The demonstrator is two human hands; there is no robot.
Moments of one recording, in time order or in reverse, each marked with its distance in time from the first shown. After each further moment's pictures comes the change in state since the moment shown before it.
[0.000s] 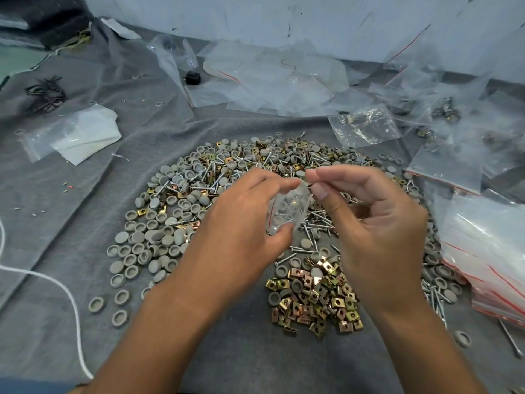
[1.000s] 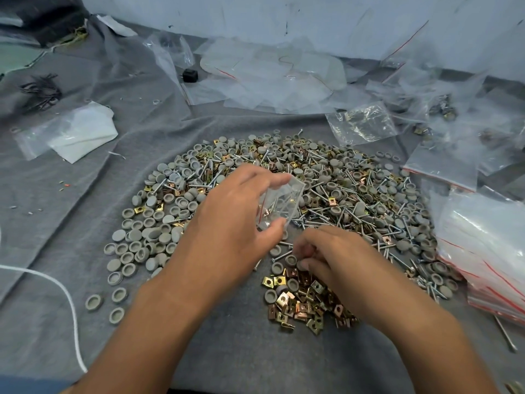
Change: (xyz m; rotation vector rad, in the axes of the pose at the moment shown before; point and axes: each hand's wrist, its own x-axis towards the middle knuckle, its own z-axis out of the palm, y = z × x) left_hand -0.001 -0.001 -0.005 0.006 0.005 -0.016; right_hand -0.015 0.027 -0.019 -0.641 -0.883 0.290
